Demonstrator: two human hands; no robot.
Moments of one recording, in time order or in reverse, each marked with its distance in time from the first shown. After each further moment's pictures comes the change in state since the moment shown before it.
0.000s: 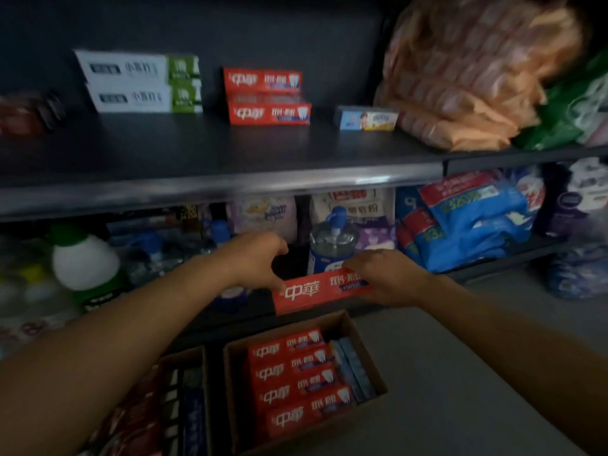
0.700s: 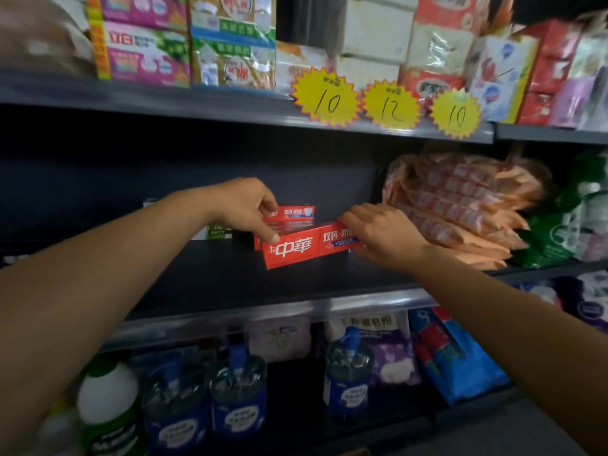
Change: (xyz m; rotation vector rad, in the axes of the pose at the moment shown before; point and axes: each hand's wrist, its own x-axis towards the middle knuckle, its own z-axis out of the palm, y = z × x) left_hand -0.016 -0.018 -0.256 -0.071 0.330 -0.086; right_hand 0.095 0.044 -0.226 -0.497 0.625 -0.035
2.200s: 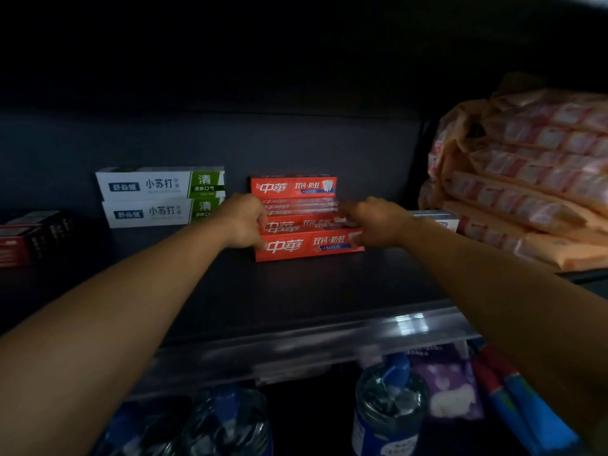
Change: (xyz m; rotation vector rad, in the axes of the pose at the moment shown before) left_hand 0.157 -0.110 0.129 -0.019 0.115 -0.219; right_hand 0.085 0.022 0.197 0.367 -0.542 0.283
